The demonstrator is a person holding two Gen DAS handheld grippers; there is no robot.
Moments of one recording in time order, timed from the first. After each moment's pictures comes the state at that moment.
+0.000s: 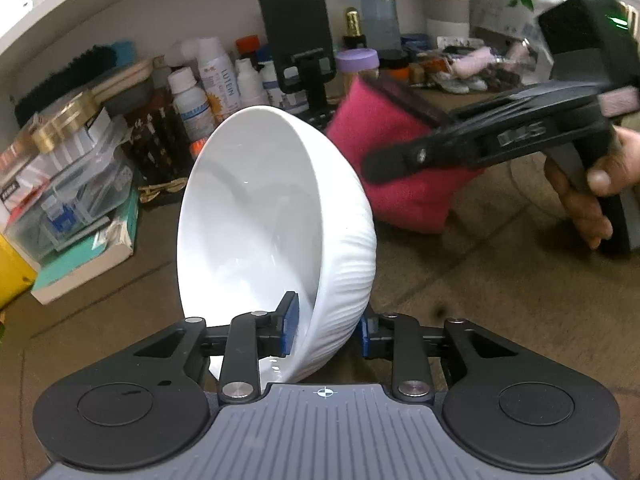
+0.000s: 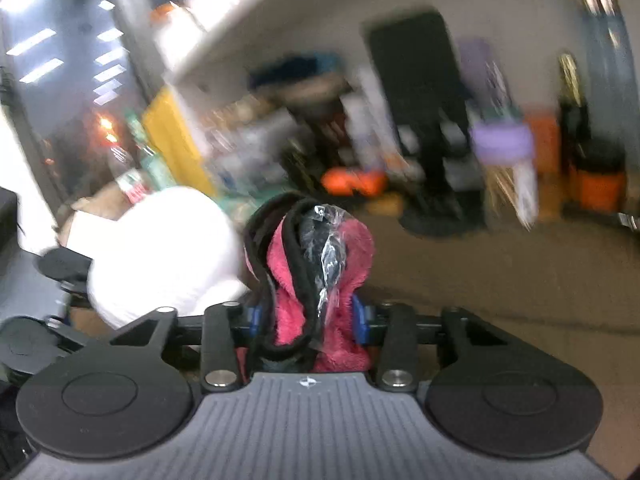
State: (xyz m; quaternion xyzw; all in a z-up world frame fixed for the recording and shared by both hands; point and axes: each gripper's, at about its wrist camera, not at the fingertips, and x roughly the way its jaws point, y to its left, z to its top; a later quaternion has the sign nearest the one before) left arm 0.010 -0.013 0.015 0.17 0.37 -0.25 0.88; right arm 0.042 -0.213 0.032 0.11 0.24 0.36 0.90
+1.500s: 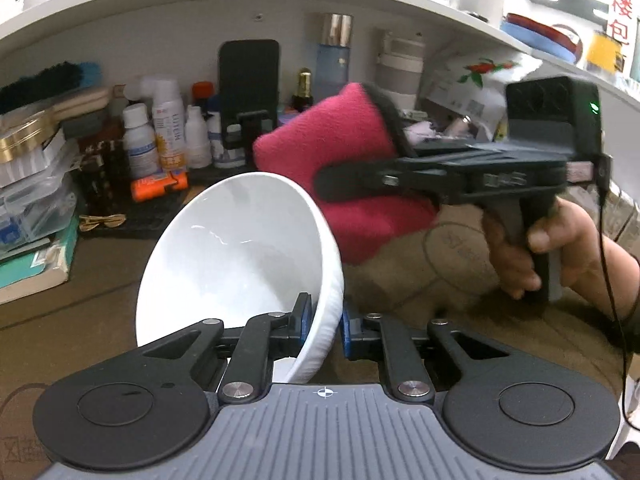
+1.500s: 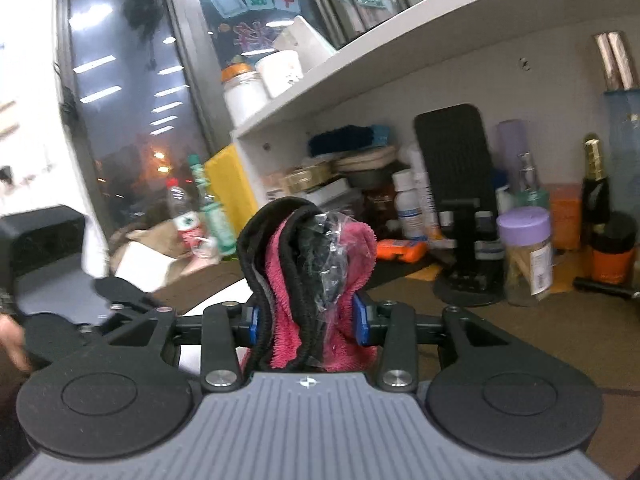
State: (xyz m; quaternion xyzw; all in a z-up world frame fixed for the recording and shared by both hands) left arm -0.001 -0.025 0.039 0.09 0.32 -0.33 0.88; right arm 0.034 -0.233 0.042 0.12 0.20 0.43 0.87
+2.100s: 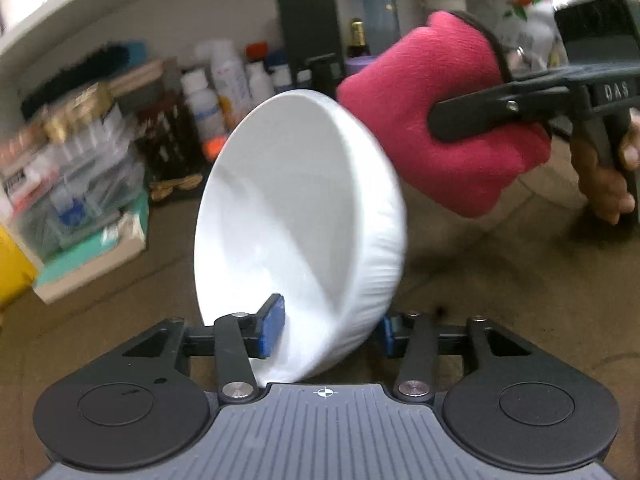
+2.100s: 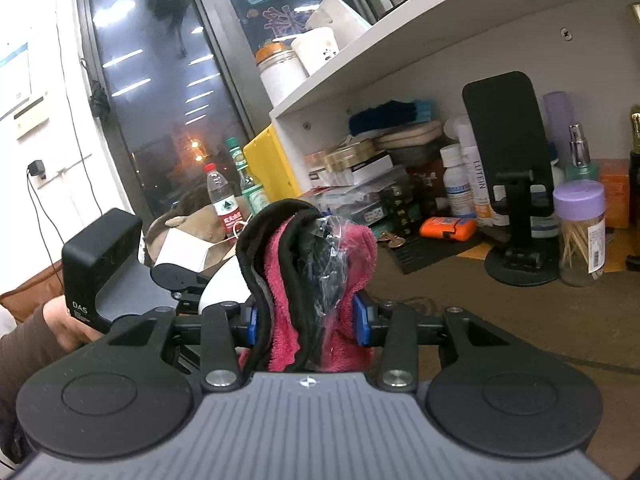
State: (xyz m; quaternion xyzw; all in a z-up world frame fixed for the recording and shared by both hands) left arm 0.011 0.017 0.009 0.16 0.34 -0.27 0.89; right arm 0.035 -0.222 0.033 0.12 0.22 0.45 0.86
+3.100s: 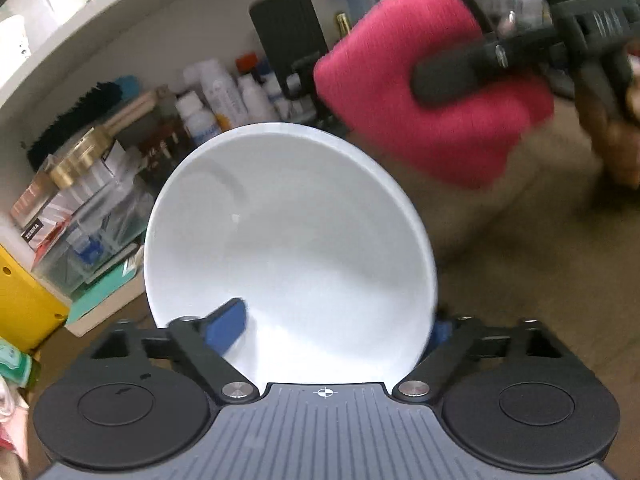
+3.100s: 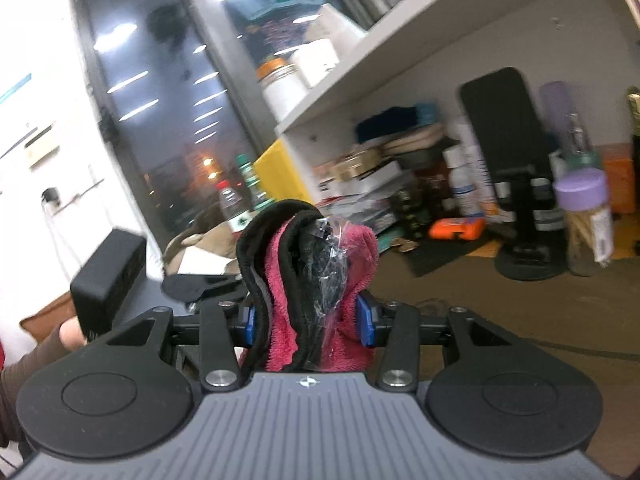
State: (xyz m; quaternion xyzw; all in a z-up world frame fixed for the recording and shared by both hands) left arm -0.002 -0.006 0.013 0.28 0.31 -0.23 0.88; right arm 0.040 -0.236 0.033 0.17 0.21 0.46 0.85
